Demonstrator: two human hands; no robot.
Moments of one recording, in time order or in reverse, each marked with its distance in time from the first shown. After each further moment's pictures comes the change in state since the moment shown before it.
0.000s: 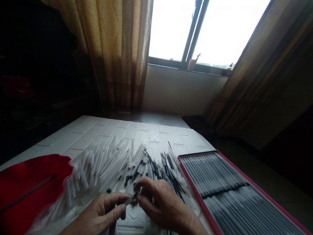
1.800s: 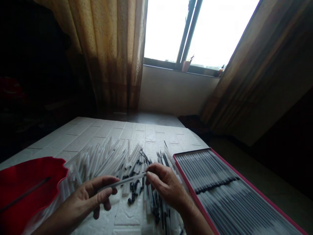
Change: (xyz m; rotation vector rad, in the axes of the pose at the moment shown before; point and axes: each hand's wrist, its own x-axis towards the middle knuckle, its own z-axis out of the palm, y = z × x) left_hand -0.005 0.018 -0.025 -0.226 0.231 0.011; right_hand 0.002 0.022 -0.012 0.496 0.267 0.088
